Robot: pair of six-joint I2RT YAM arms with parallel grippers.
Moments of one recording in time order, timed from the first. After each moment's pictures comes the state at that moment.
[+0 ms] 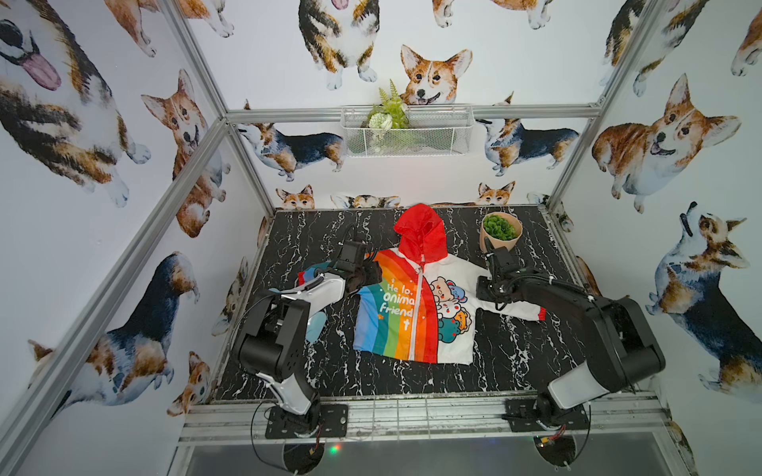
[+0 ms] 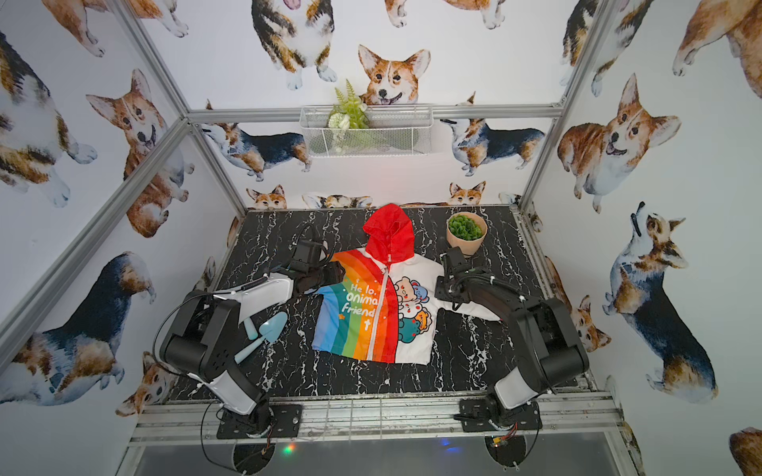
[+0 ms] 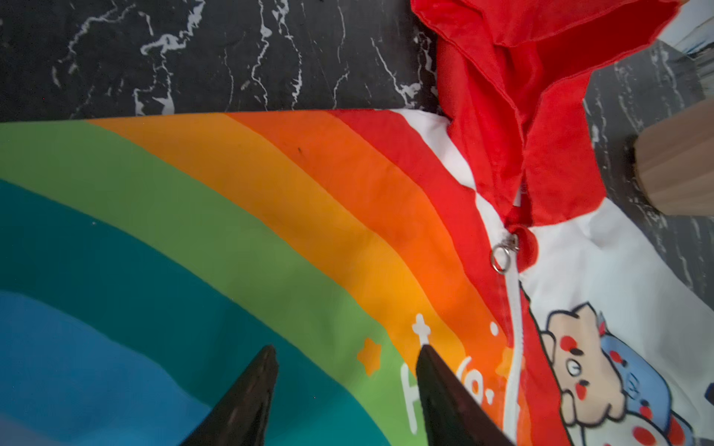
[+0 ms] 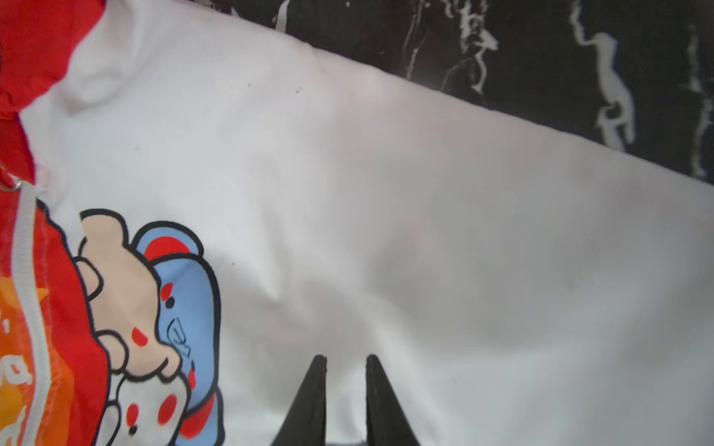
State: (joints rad) left arm -0.35 1.72 0.97 -0.11 0.10 -0.48; right arm 0.39 1.60 0.92 -0.48 0.07 0.49
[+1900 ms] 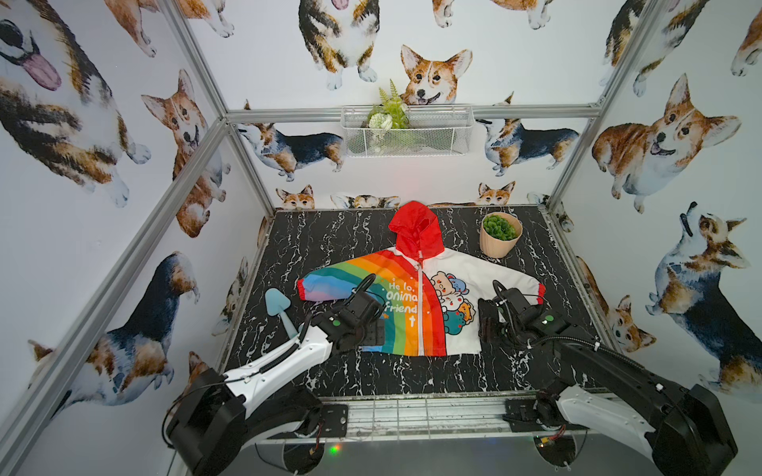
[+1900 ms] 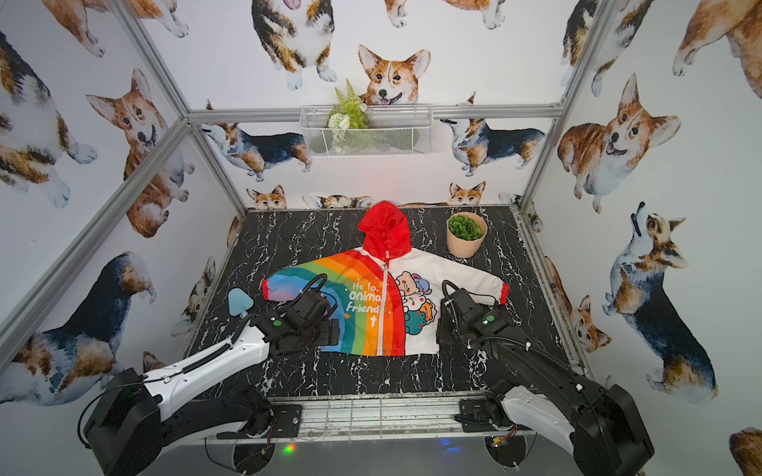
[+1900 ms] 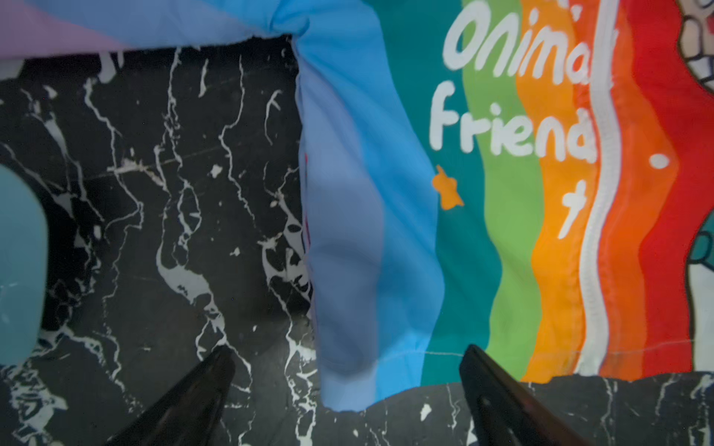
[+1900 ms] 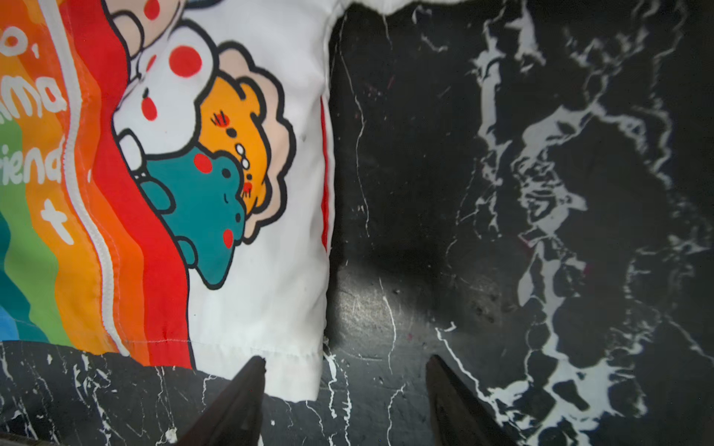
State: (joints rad) left arm -0.72 1.13 0.62 -0.65 -0.14 -0.66; right arm 0.60 0.99 0.56 -0.74 -0.04 0.71
